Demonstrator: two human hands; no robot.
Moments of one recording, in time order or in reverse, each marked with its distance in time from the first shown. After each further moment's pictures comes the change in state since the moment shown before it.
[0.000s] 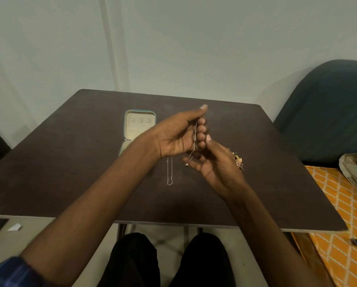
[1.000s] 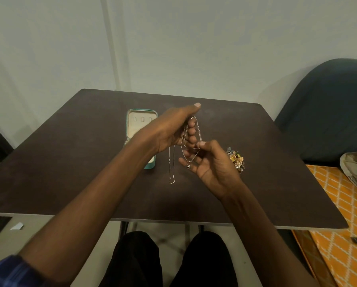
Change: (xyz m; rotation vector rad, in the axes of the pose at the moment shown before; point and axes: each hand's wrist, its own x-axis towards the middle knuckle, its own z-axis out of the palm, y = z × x) left_hand -0.005 0.007 -0.010 0.391 0.234 0.093; right_hand 0.000 0.008 0.009 0.072 0.048 0.092
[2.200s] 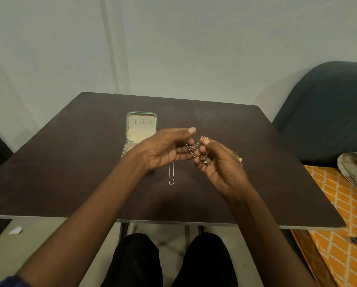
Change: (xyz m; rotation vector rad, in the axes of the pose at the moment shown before) left_hand -0.002 -0.042 -0.015 -0.289 -0.144 -0.020; right_hand -0.012 -0.014 0.003 -0.047 0.125 -0.065
